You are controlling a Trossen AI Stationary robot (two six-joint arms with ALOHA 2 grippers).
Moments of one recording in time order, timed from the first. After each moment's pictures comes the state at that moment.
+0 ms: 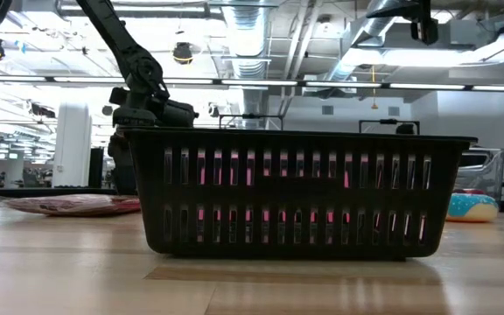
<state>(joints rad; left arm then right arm) 0.56 1.78 0.91 -0.80 0.54 0.21 -0.08 0.78 0.91 -0.45 0.14 0.87</state>
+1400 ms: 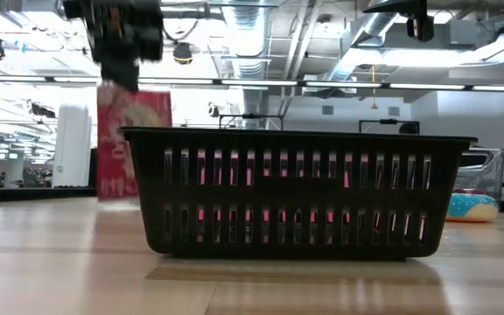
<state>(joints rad) 0.51 1.17 0.98 -0.96 0.49 -0.04 -0.06 0.79 0.91 -0.41 0.14 0.87</state>
